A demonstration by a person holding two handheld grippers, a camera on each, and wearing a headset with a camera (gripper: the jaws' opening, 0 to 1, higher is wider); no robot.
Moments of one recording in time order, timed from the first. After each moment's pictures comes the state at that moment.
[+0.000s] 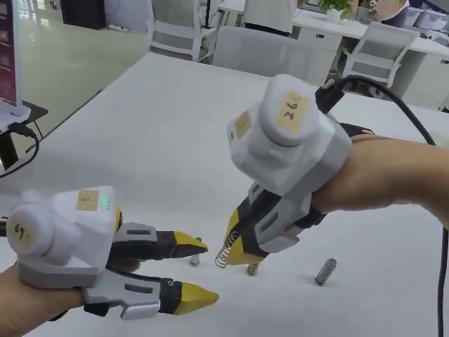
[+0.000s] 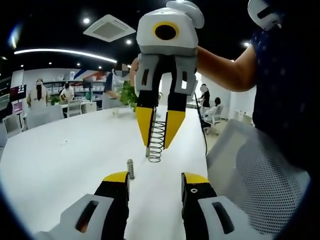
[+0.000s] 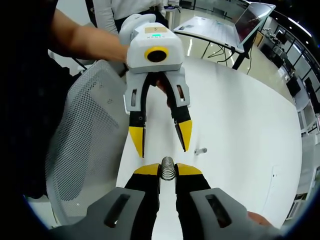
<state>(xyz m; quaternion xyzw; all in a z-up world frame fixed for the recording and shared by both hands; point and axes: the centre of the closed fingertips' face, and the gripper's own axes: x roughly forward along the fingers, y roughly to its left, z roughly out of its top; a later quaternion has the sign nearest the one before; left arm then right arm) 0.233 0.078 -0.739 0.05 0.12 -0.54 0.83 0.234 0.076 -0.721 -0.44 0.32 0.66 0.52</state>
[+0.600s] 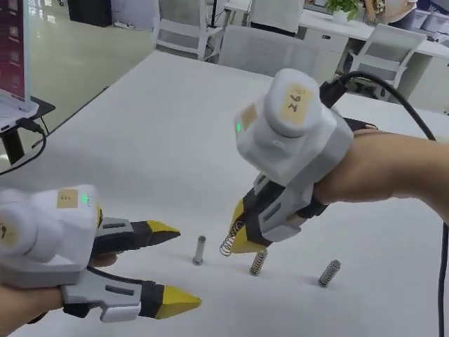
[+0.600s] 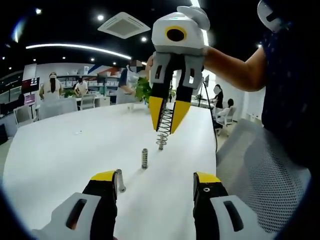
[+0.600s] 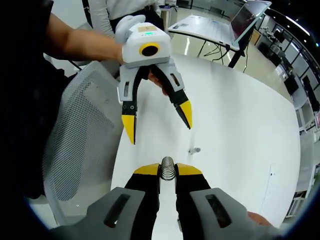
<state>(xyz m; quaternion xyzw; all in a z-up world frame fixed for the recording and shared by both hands) 0.239 0.107 -0.750 0.04 0.14 -0.49 0.86 0.249 0.080 -0.722 -0.44 0.33 0.65 0.53</state>
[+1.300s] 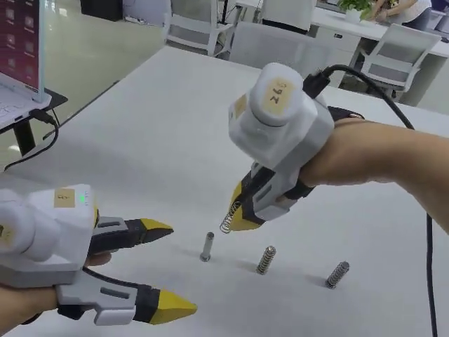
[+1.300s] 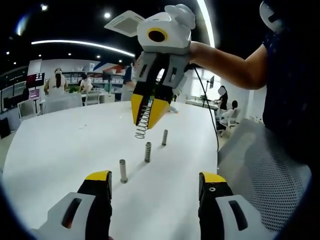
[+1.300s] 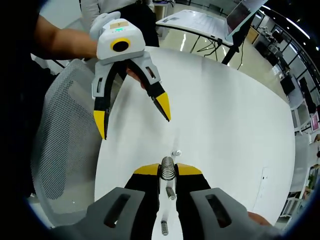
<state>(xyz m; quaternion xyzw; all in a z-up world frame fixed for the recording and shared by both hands) 0.234 0.119 -0.758 0.03 0.15 -0.47 0.87 0.285 0.099 -0.735 -0.47 0.32 0.63 0.53</state>
